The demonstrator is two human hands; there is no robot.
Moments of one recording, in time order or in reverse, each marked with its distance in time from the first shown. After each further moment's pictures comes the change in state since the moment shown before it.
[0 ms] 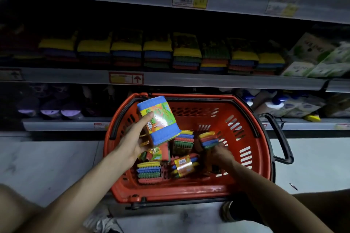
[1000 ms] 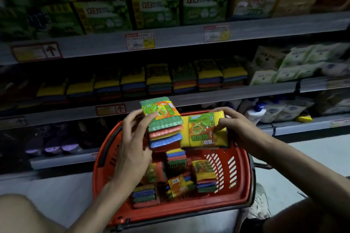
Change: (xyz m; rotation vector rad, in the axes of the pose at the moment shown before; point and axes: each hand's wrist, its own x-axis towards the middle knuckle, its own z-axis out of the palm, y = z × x) left_hand -0.072 0.010 0.074 1.078 0.138 1.241; right_hand -0.176 0.032 -0.191 1.092 -0.071 -0.561
